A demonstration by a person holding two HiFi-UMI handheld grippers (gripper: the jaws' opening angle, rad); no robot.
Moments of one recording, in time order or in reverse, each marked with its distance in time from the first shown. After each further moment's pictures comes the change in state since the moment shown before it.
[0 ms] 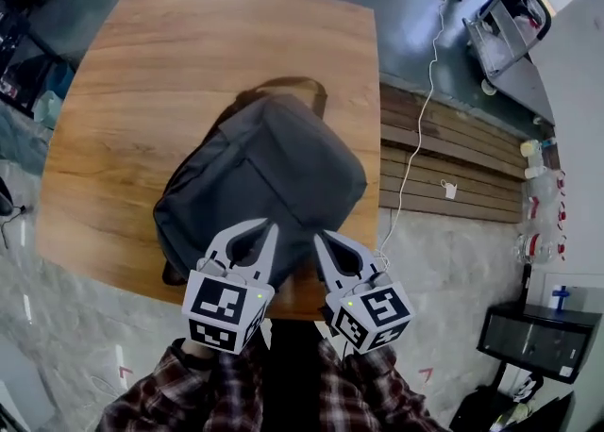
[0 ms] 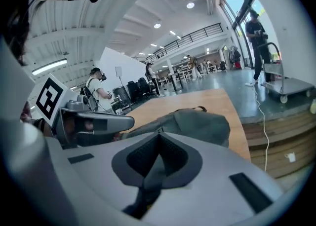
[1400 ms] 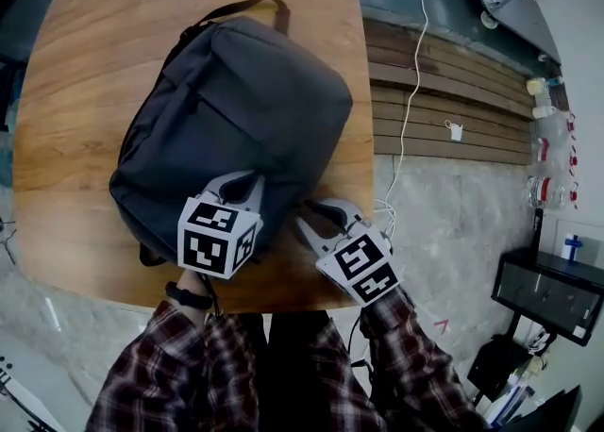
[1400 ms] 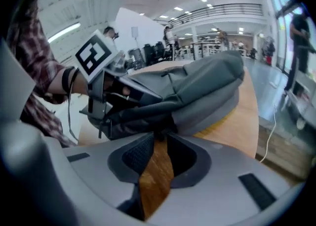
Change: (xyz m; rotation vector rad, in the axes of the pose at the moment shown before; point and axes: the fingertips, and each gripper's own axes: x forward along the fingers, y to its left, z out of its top) left arm 0.146 0.028 -0.095 -0.040 0.304 -0.086; right arm 0.051 -0.076 -0.112 -0.270 0.416 0.131
